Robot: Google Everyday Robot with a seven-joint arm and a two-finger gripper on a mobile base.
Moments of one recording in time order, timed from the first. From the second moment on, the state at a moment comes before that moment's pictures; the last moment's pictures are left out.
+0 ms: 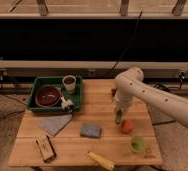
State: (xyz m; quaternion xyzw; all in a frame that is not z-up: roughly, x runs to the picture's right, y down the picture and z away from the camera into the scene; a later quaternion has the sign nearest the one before) arm 0.169 0.146 0.793 -0.26 -0.24 -0.58 0.73
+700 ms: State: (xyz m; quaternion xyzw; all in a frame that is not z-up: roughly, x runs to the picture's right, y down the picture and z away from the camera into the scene) arm 0.220 0.190 0.737 -0.26 -0.24 -0.58 0.73
